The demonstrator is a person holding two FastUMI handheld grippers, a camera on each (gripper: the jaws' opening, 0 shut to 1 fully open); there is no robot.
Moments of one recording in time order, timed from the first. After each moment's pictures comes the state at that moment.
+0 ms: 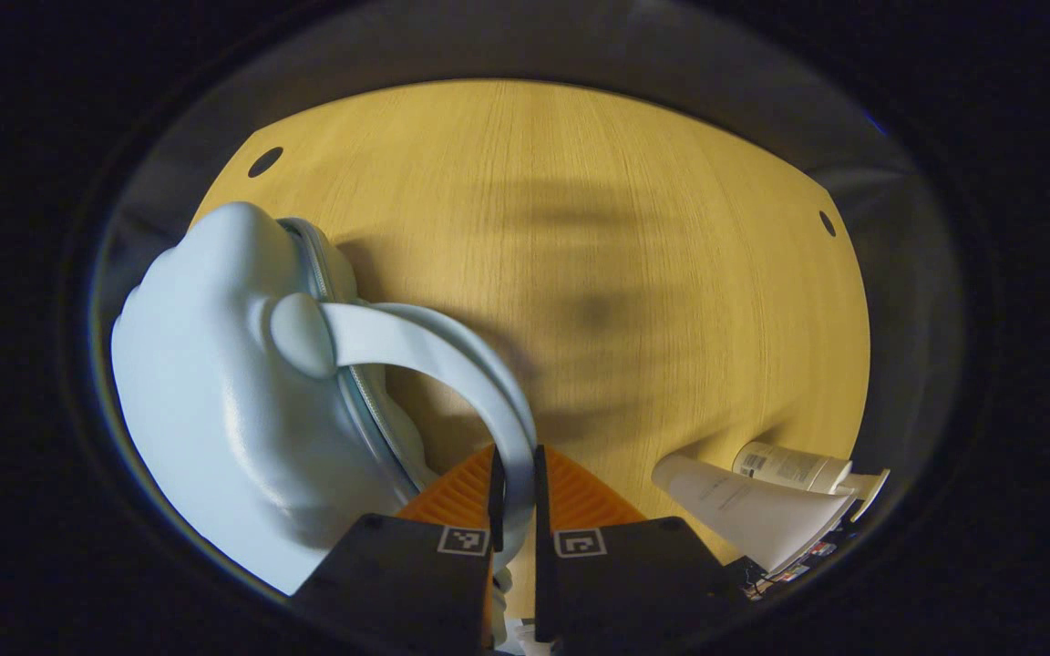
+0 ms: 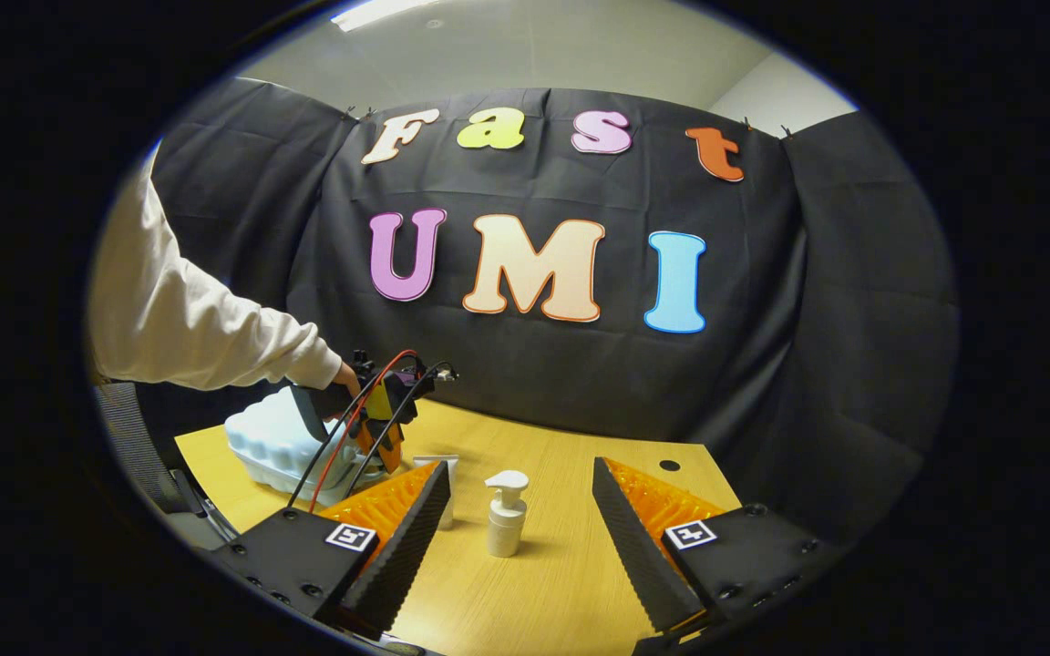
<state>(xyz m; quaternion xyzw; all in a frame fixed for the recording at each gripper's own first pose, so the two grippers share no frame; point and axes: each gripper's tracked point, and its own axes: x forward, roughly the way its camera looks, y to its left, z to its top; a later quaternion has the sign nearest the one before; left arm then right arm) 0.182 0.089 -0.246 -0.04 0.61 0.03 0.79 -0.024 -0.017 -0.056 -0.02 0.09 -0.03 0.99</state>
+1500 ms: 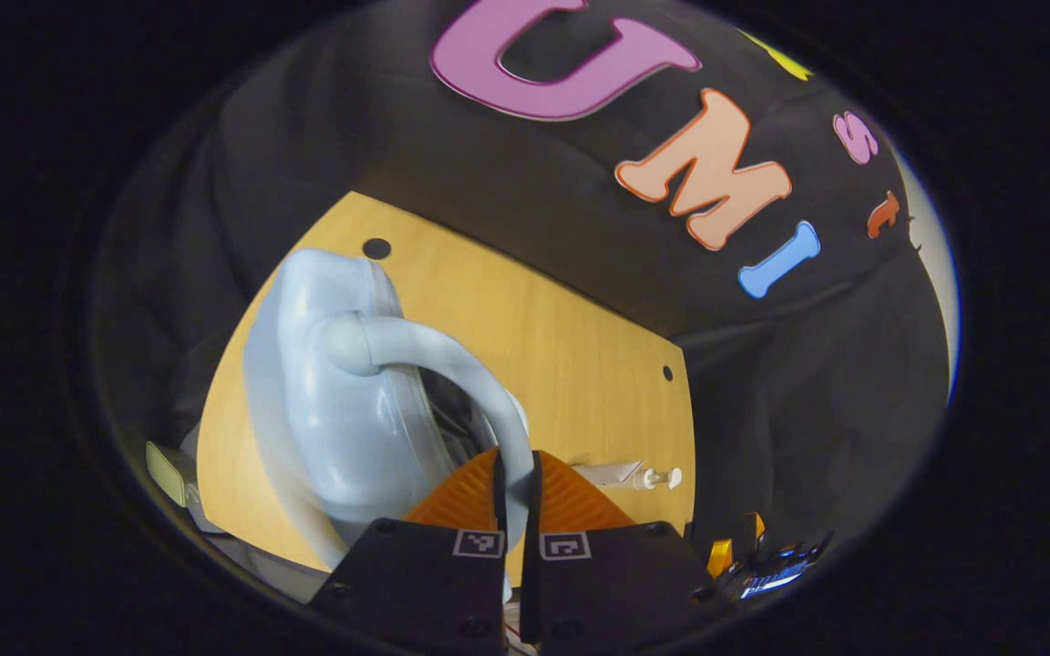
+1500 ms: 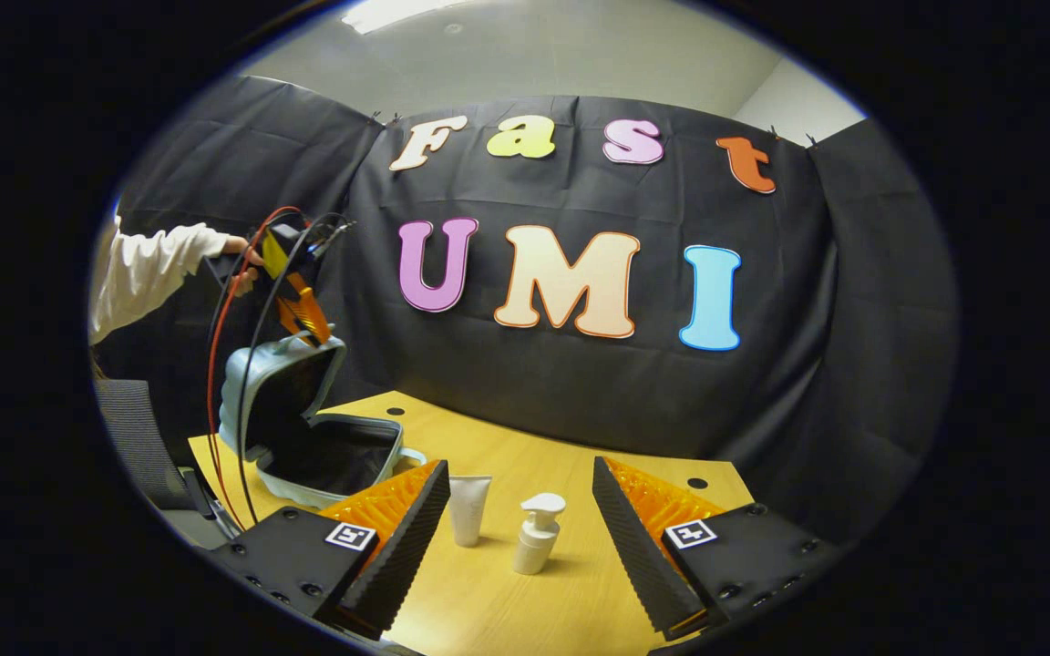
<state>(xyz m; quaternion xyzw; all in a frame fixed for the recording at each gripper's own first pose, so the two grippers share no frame) 0.065 0.222 0.007 -0.25 0.37 -0.04 0.89 0.000 0.022 -0.046 -0.02 0.07 0.02 1.00</state>
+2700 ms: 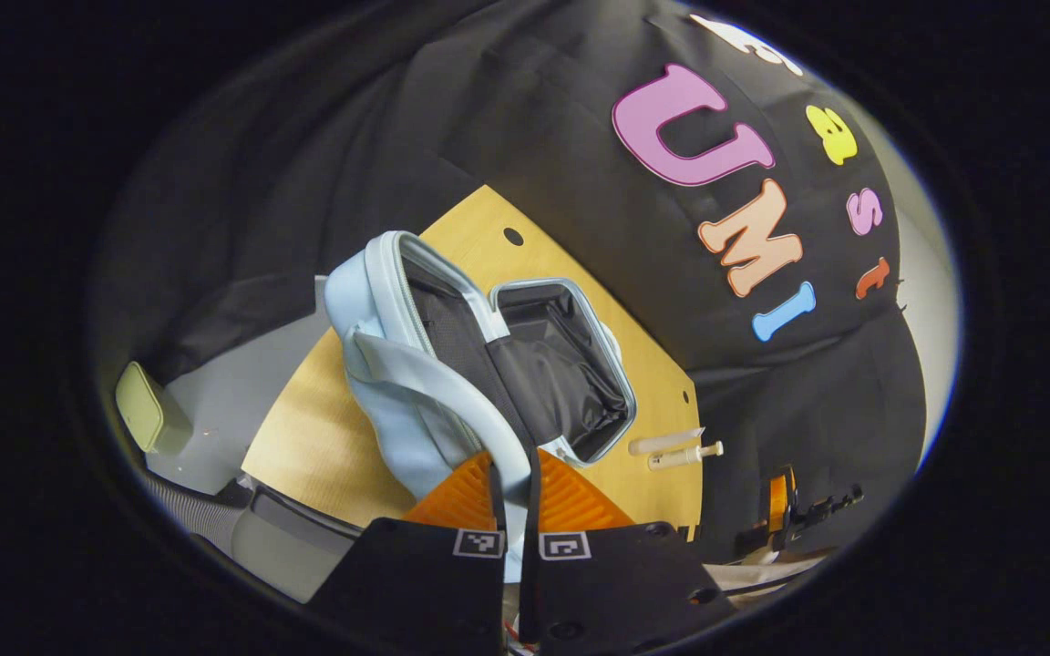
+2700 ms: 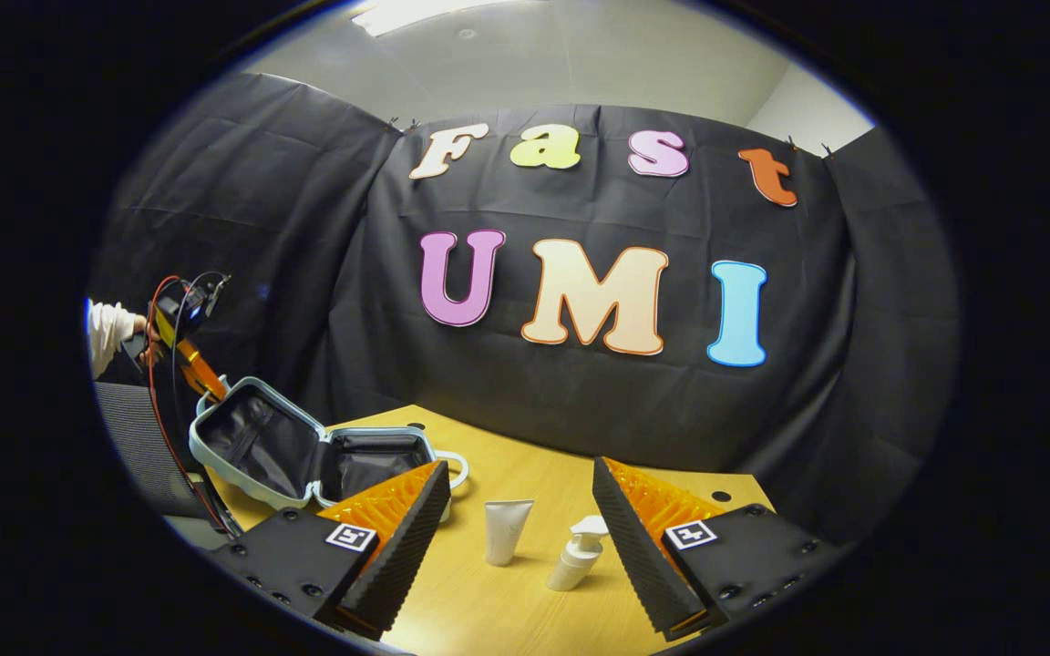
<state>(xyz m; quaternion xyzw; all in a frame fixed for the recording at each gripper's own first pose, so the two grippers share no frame) -0.090 0.365 -0.113 -0.34 0.29 -0.03 0.89 0.011 0.066 -0.033 -0.03 0.06 0.03 1.00</state>
